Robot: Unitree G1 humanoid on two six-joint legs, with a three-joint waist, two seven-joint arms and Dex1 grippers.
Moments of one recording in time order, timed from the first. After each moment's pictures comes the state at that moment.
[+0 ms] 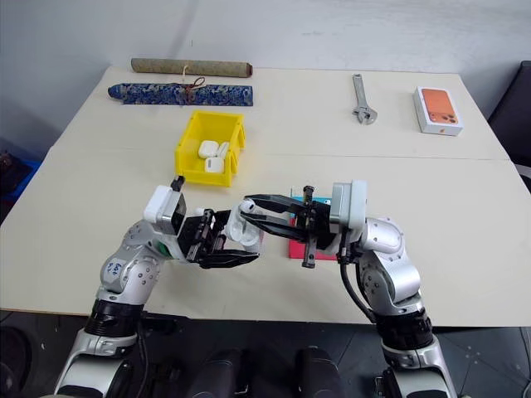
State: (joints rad) left arm -0.44 0.34 -0.04 -0.06 -0.66 0.25 -1.29; right arm -0.42 -0.32 0.08 -0.26 0.59 0.03 1.14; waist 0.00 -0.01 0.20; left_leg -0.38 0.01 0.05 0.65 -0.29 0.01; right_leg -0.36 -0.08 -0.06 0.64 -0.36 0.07
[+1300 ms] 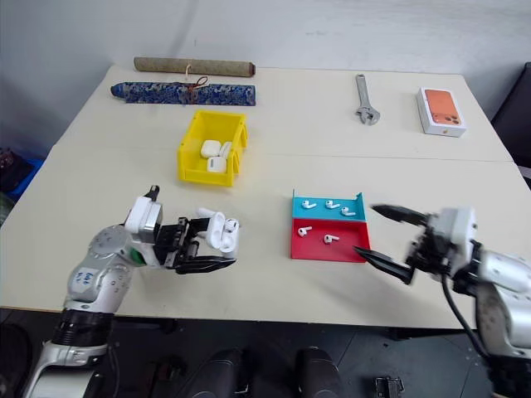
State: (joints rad) left arm -0.33 0.54 0.05 -0.03 -0.62 0.19 -1.35; right arm 0.05 -0.79 -0.41 0.05 0.54 -0.03 1.24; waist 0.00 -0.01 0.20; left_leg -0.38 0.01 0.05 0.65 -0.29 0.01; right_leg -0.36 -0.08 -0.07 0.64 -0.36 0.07
